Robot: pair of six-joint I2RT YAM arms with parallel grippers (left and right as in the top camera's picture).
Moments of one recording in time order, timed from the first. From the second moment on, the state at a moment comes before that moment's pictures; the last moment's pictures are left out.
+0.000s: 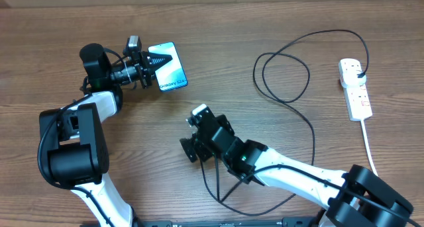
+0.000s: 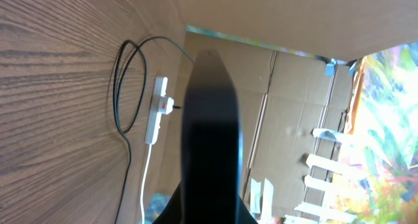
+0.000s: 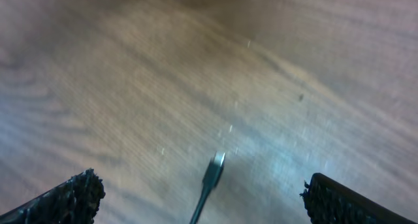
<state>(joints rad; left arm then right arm) 0.14 2.01 1.05 0.72 1.34 -1.51 0.96 1.62 0.84 0.00 0.16 0.30</state>
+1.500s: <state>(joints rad) 0.14 2.01 1.05 0.72 1.38 -1.48 1.02 1.92 1.07 -0.24 0.23 0.56</state>
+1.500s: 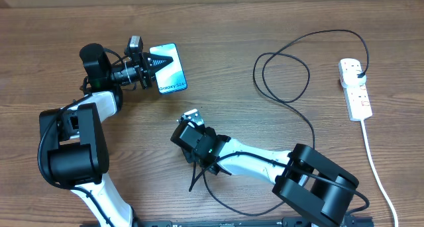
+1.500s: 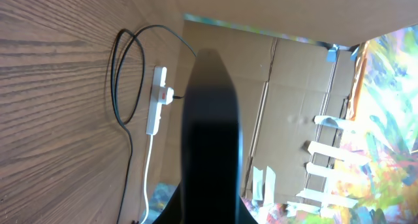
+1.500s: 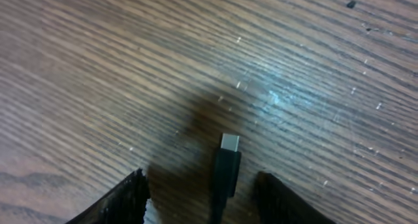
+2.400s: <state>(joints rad) 0.14 2.01 1.05 0.73 1.38 -1.48 1.01 1.94 1.11 -0.29 0.25 0.58</state>
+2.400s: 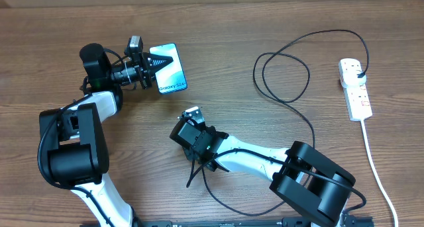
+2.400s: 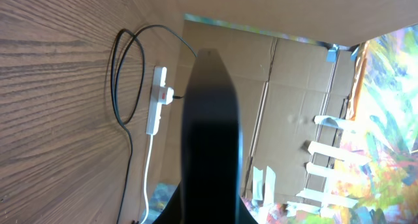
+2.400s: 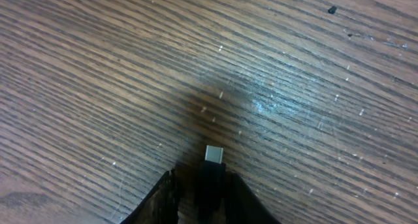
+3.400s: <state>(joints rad) 0.15 2.01 1.05 0.73 1.40 -1.43 0.93 1.84 1.15 -0.39 0.06 0.61</state>
